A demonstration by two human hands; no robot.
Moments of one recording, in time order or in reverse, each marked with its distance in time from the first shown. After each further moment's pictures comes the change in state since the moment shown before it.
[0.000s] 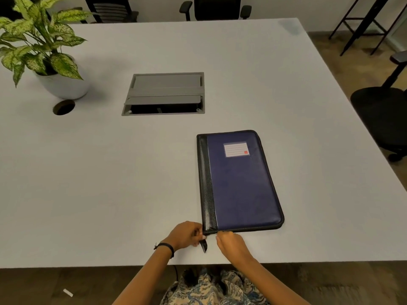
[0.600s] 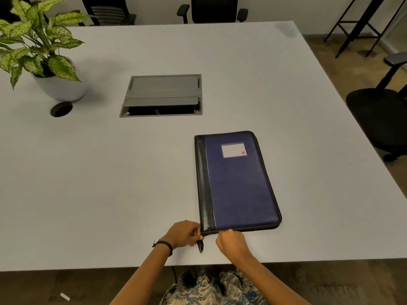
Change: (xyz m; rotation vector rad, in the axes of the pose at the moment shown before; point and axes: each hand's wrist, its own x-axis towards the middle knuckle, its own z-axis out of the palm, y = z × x) left_hand 0.005 -0.004 -0.003 0.123 -0.009 0.011; right_hand 0.002 0.003 0.003 0.069 -0.003 0.059
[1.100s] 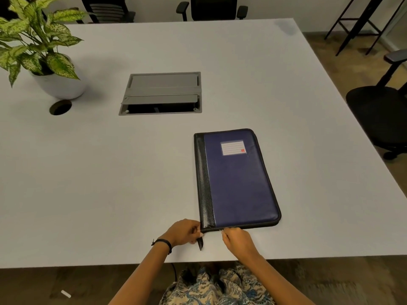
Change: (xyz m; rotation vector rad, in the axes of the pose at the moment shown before) left_hand -0.003 0.004 0.001 -0.094 -0.044 -0.021; right_hand -0.007 0.024 0.004 0.120 0.009 0.019
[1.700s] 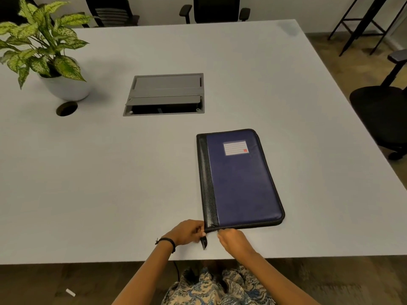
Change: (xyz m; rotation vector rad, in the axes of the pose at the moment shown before) left_hand -0.004 0.001 0.005 0.011 0.008 0.072; right_hand 0.003 -0.012 0.008 -0.006 -0.077 -0.098
